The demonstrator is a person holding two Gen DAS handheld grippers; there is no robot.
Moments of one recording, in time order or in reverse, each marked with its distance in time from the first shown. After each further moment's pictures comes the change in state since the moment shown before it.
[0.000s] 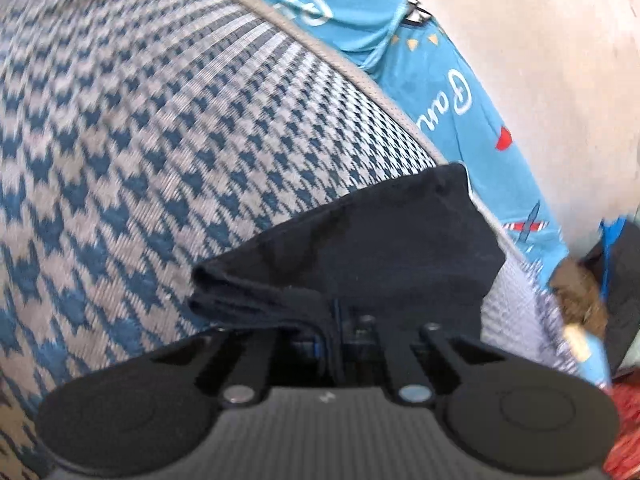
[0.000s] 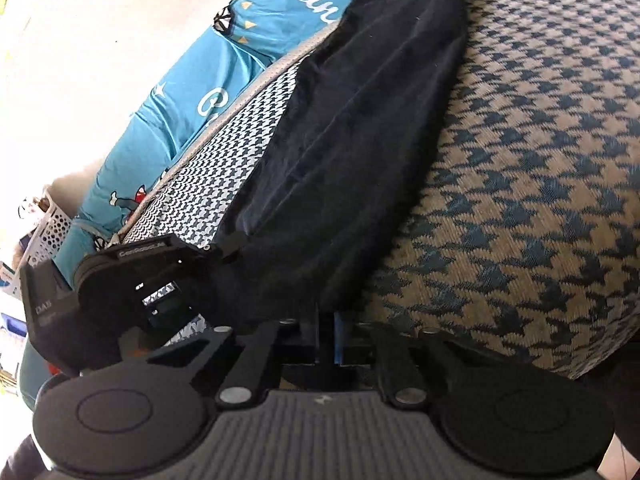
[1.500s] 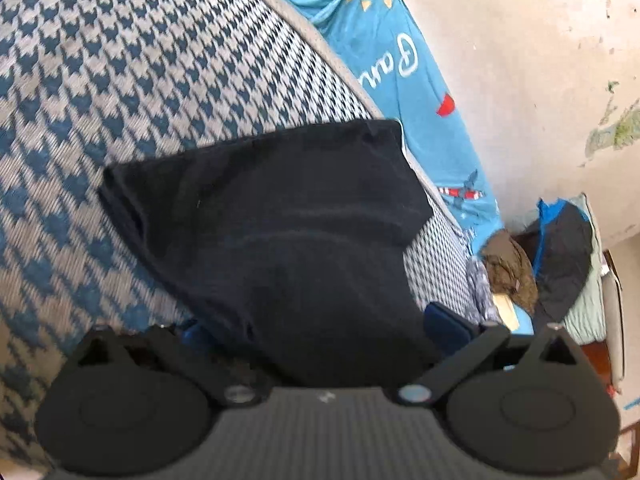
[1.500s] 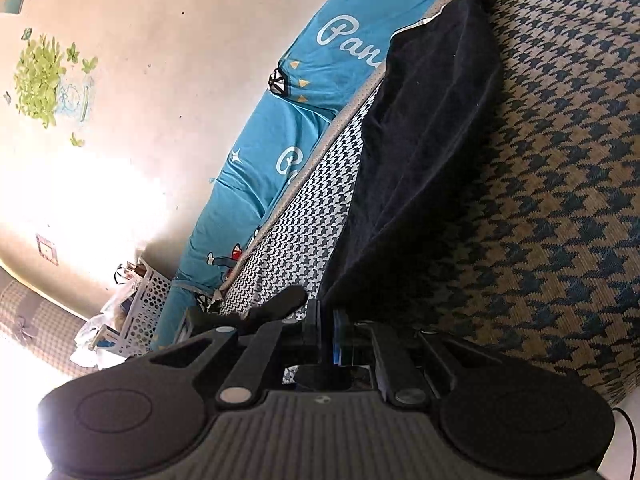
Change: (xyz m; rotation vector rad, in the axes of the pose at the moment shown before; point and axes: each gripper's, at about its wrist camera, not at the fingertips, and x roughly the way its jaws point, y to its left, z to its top) left arm -0.007 -0.014 -0.027 -0.127 0.125 -0.226; right arm -0.034 -0.015 0.023 0.163 -0.097 0.309
